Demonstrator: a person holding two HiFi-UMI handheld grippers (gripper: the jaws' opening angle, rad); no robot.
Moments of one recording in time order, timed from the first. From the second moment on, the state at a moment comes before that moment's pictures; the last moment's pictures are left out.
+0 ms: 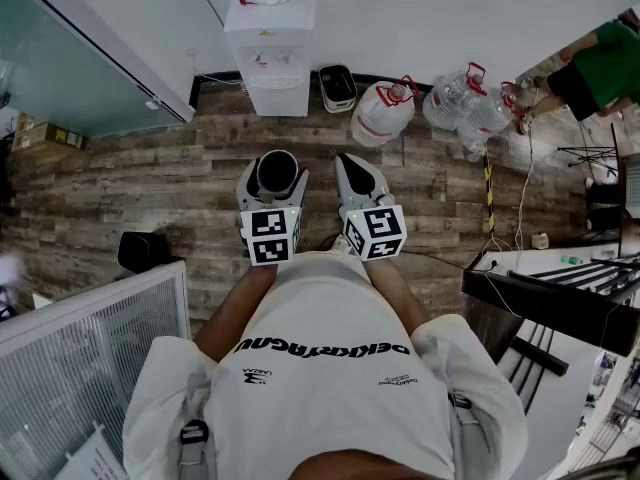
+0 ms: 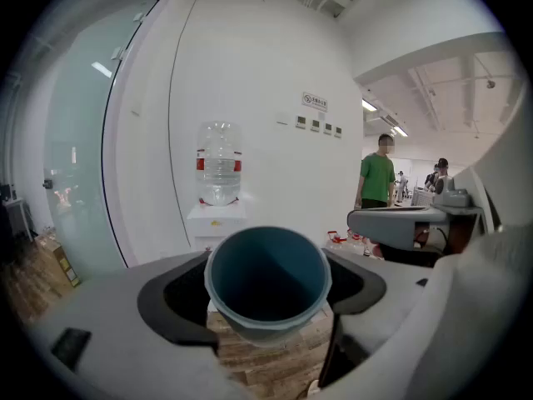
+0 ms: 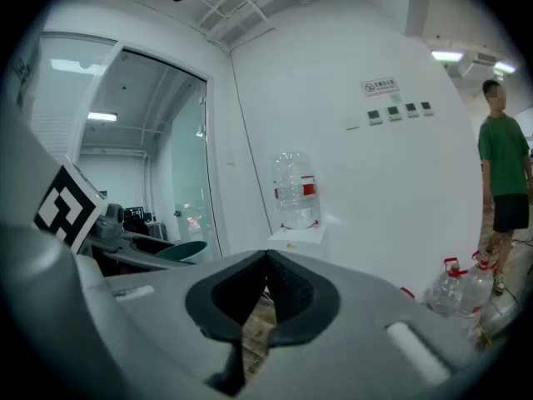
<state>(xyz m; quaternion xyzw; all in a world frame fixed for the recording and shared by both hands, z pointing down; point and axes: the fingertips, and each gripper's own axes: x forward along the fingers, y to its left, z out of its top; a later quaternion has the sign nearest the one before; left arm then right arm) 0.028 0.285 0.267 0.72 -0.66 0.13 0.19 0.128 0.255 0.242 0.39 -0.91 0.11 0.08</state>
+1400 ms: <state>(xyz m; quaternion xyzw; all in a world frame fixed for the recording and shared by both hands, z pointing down) 0.051 0.226 0.302 0.65 -0.71 0.13 0.22 0.158 0.167 0.279 0.34 -0.92 0.14 0.08</state>
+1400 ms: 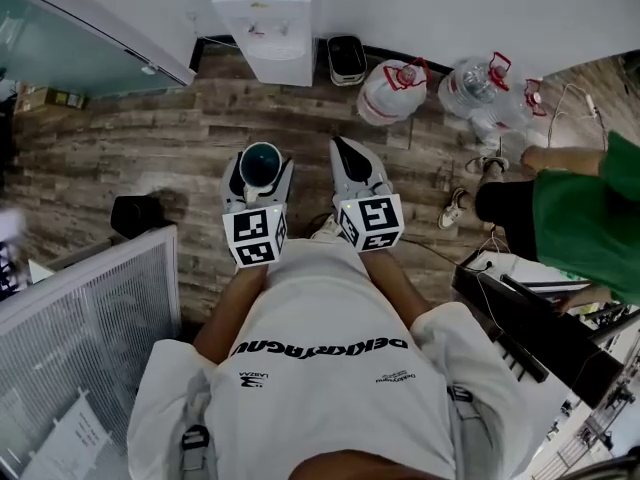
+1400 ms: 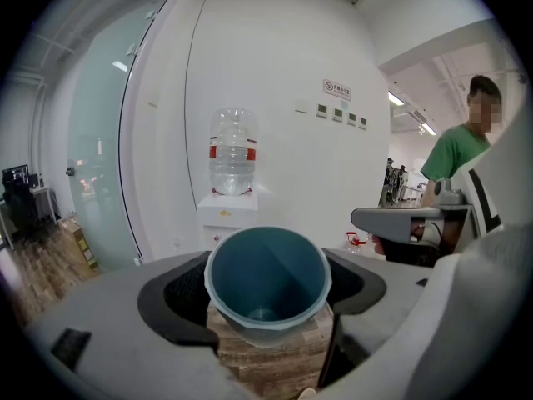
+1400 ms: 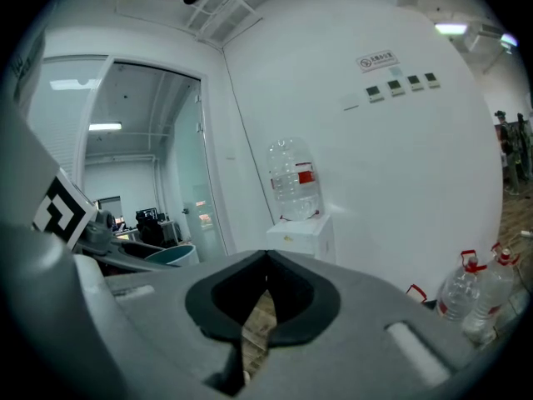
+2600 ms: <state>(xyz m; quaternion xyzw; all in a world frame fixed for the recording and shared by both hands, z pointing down) -0.151 0.039 0.314 0.79 -0.55 0.14 0.22 -0.043 0.018 0.281 0.51 -0.84 0.15 0.11</state>
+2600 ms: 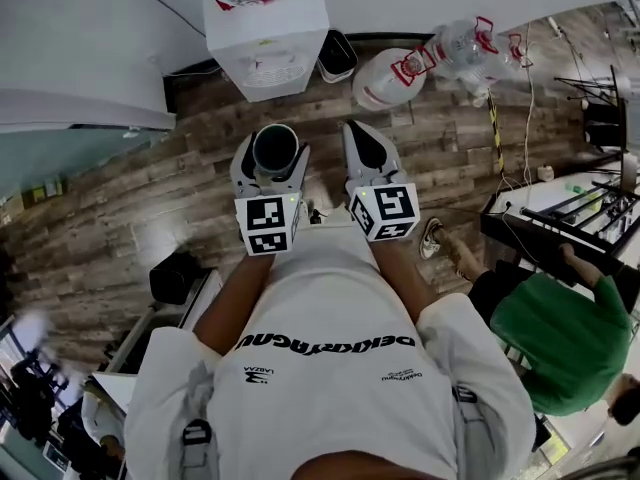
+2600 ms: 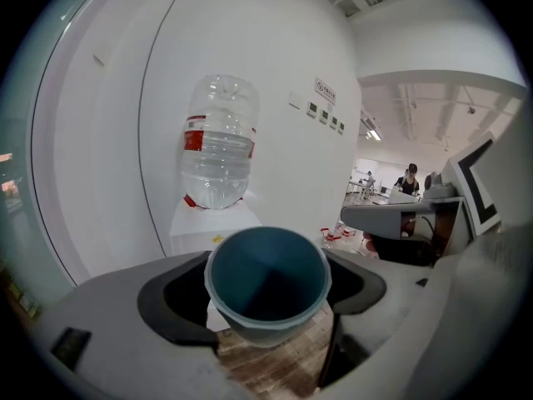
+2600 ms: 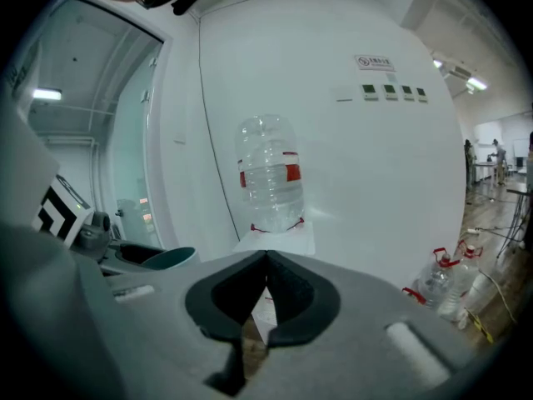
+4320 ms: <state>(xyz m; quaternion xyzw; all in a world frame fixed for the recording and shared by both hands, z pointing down) -0.108 -0.086 0.519 0.75 -0.58 0.20 0.24 -0.005 -0.089 0.478 0.50 -0.83 0.20 0.14</state>
